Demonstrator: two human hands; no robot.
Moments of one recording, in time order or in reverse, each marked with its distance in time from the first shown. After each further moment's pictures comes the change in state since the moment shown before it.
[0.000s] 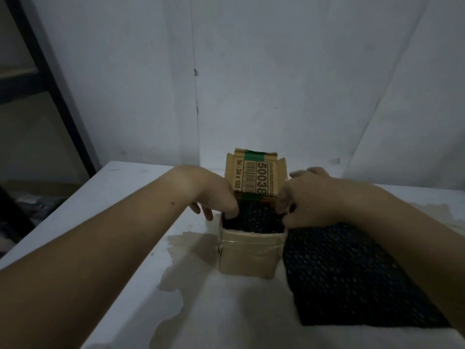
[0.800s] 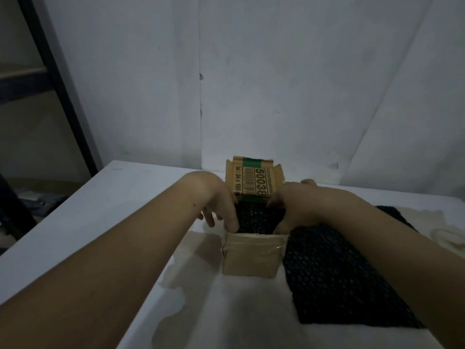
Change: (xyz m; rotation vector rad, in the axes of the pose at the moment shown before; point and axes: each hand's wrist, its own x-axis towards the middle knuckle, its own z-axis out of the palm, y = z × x) left_hand 0.003 0.002 0.009 -0.007 -0.107 -0.090; right_hand 0.024 -0.004 0.014 0.005 -0.192 0.069
